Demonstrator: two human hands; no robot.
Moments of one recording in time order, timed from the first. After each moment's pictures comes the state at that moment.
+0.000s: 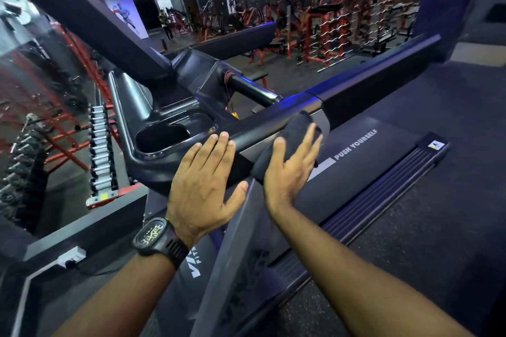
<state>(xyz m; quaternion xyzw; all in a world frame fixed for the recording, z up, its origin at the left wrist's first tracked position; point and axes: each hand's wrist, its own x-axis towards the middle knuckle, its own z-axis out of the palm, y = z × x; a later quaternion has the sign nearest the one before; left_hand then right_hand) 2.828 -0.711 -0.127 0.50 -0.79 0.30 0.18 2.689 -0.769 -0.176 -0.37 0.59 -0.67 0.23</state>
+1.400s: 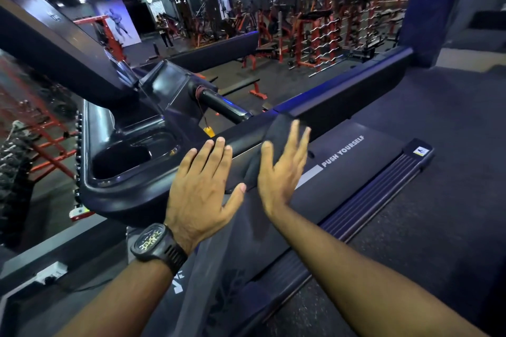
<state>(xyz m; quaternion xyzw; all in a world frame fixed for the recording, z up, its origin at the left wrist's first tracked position) 2.760 -0.743 -0.123 0.53 -0.79 0.28 0.14 2.624 -0.806 -0.177 -0.45 0.59 -0.65 0.16</state>
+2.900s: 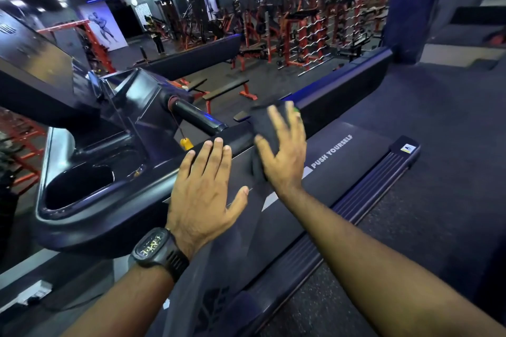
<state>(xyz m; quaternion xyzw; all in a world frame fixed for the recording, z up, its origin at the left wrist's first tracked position) 2.708 -0.776 -0.123 0.54 -0.79 0.27 0.11 2.542 -0.871 -0.179 -0.57 0.51 -0.64 0.02</state>
